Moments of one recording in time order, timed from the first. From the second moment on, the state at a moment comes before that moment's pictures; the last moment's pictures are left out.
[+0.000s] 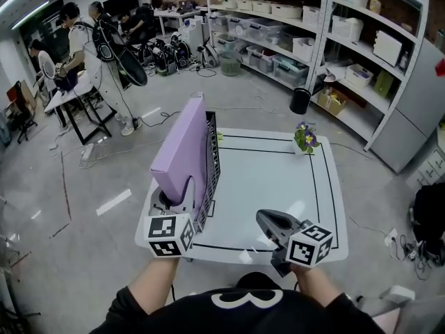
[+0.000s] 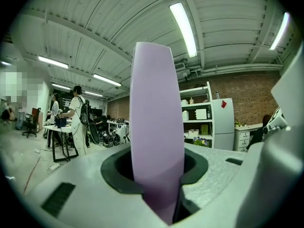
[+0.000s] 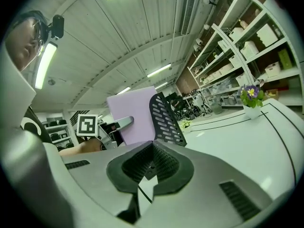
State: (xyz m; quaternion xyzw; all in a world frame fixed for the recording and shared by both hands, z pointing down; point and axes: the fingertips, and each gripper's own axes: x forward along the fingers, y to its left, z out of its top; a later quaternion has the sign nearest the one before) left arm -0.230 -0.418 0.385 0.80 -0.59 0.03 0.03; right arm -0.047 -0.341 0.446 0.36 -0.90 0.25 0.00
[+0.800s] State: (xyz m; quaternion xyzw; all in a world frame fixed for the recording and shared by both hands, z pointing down) left arm -0.217 -0.415 0.431 0.80 -0.59 0.09 0.07; right arm -0.027 -0.352 0.436 0.31 -0.91 0.26 0.02
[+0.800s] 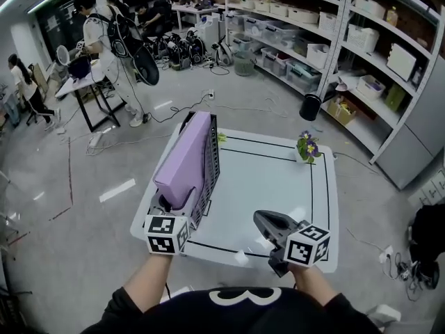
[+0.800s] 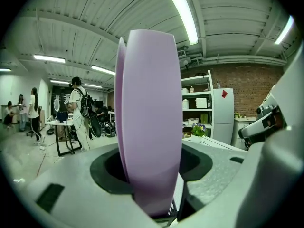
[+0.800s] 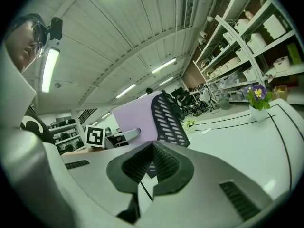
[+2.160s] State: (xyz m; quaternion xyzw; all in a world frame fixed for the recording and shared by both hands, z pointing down) left arm -0.058 -0.244 0.372 0.89 -0.41 -0.05 0.21; right arm 0.029 -0.262 0.367 0.20 -0.96 0.19 -0.05
